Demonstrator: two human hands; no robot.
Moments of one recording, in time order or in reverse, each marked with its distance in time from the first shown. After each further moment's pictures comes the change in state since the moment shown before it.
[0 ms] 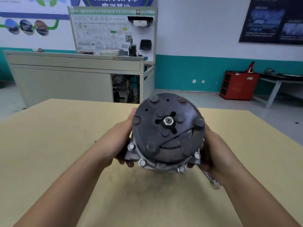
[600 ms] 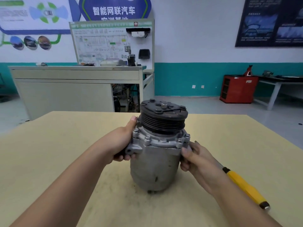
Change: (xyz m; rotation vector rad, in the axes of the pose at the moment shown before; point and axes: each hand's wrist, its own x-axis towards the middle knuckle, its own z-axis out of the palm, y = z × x) left_hand 0.026 0.023 0.001 0.123 0.035 -0.261; right_hand 0.010 0.027 -0.002 0.229 -0.142 -0.101
